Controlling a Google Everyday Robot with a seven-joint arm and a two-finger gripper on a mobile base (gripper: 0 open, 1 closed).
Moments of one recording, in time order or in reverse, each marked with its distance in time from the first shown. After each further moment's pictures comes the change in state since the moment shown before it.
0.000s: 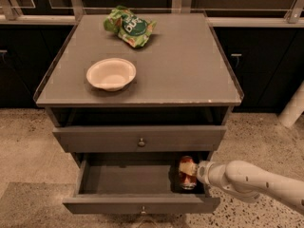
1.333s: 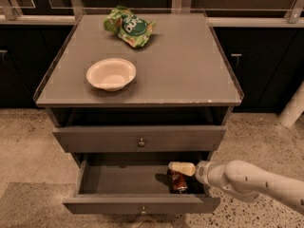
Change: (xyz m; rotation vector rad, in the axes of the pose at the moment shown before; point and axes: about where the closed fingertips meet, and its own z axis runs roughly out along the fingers) arm 0.000 0.000 0.000 0.000 0.000 0.000
